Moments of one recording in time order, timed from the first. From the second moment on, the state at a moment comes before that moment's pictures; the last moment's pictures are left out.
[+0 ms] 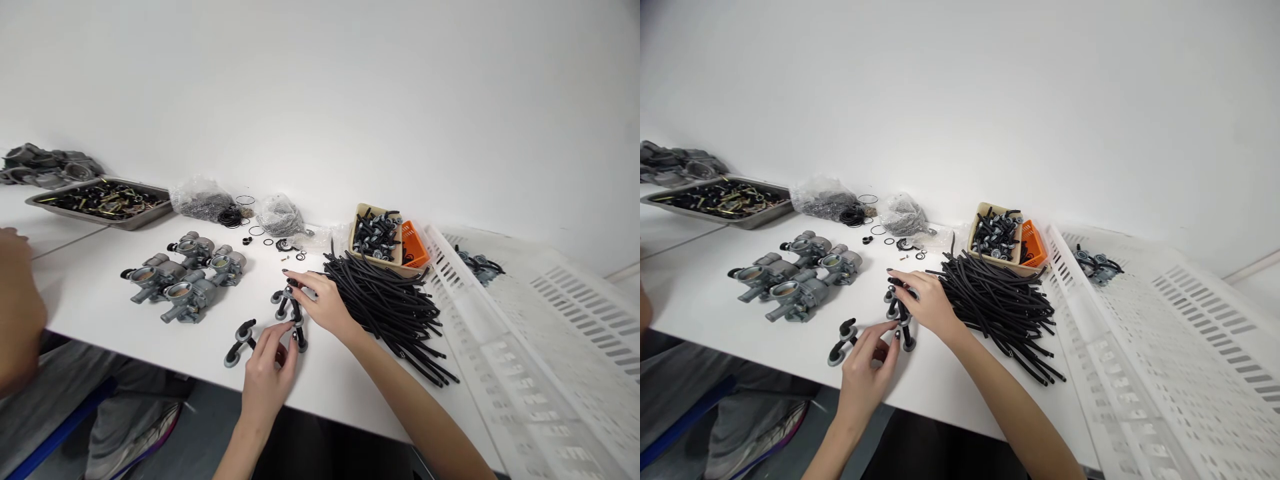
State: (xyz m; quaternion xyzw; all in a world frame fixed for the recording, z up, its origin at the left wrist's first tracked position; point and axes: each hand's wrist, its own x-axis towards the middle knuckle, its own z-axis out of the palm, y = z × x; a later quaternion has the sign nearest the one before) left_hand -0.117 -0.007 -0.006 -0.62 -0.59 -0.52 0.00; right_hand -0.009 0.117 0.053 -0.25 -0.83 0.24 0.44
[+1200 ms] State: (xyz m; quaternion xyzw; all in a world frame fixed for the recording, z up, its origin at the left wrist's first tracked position) left_hand -0.118 -0.006 -0.007 -0.61 -0.59 -0.52 -0.01; right_hand -0.004 0.116 0.048 -0.24 -0.84 0.20 0.44
